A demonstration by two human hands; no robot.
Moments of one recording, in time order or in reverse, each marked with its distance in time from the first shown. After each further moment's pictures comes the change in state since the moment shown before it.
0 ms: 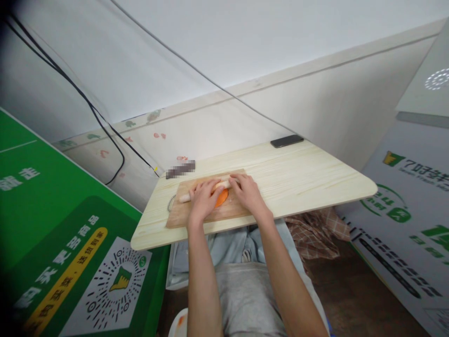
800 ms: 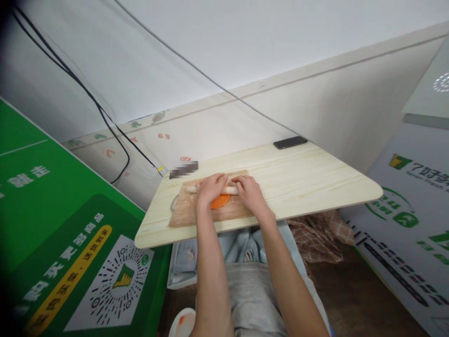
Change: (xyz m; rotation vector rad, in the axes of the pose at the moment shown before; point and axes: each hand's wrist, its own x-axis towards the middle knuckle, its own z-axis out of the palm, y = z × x) left_hand 0.036 0.018 -0.003 -0.039 -0.064 -0.113; right_hand 0.004 0.007 0.002 -0.009 -0.036 -0.030
